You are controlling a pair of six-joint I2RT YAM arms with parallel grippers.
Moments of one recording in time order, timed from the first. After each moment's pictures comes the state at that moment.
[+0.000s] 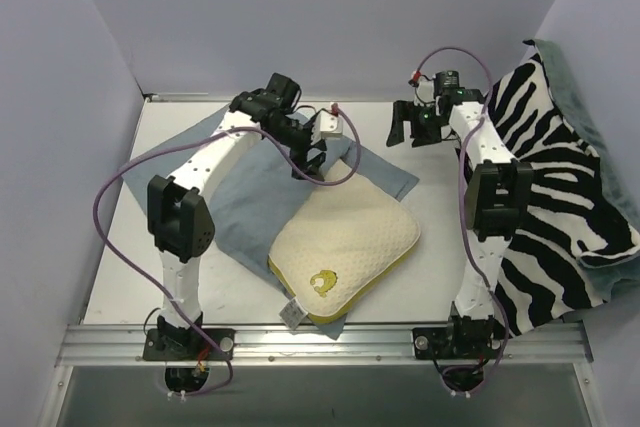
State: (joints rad) left arm -0.49 2.02 1.98 -1.02 0.77 0.91; right arm 0.05 2.10 1.87 -0.84 -0.43 -0.03
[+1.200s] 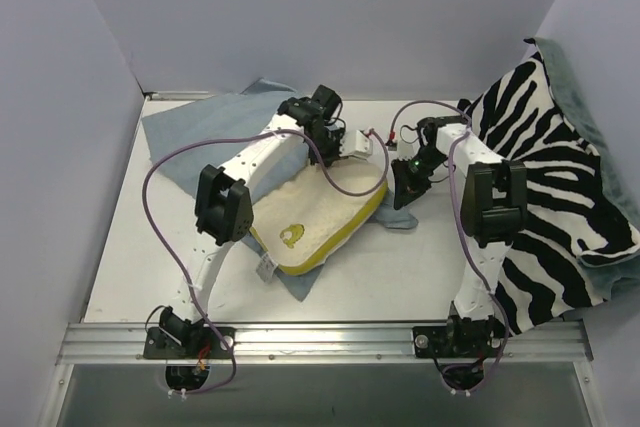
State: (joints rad) left arm -0.64 2.38 2.32 -1.13 0.35 1.02; right arm 0.12 2.08 1.56 -1.11 -0.49 -0.29
